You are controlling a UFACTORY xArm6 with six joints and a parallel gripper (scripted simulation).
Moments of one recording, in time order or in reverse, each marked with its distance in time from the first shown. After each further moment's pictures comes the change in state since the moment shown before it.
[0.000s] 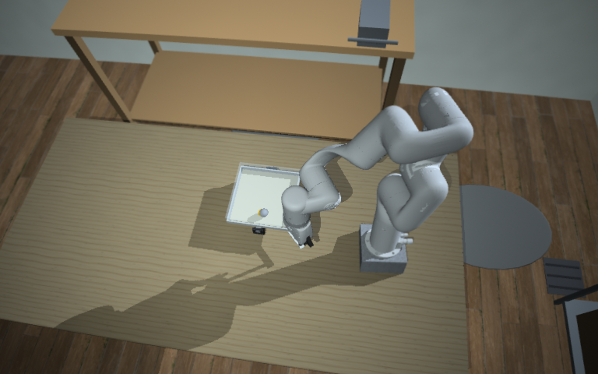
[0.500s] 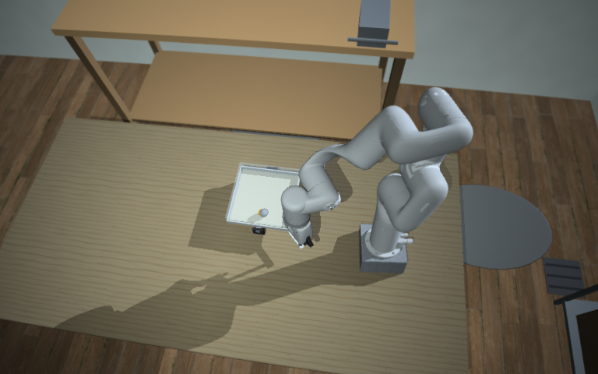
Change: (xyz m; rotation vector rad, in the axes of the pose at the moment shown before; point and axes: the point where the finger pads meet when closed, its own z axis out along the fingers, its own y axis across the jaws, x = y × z) arm 0.000 0.000 0.000 -0.001 0.003 0.000
